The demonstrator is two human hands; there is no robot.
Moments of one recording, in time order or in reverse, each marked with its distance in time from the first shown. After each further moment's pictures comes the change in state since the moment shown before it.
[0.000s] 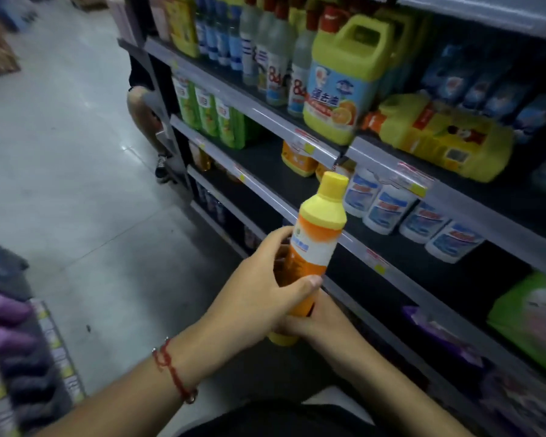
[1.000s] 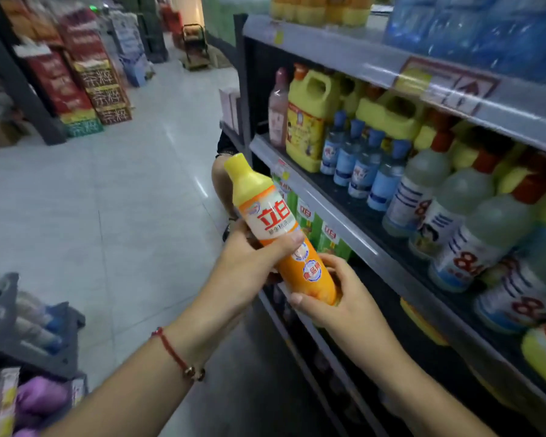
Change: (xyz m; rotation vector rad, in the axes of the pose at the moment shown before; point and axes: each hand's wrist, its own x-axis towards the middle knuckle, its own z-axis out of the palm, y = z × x) left_hand 0.328 0.020 -0.344 -0.405 0.478 -0.006; right_hand 0.434 -0.198 0.006 0.015 0.081 -0.228
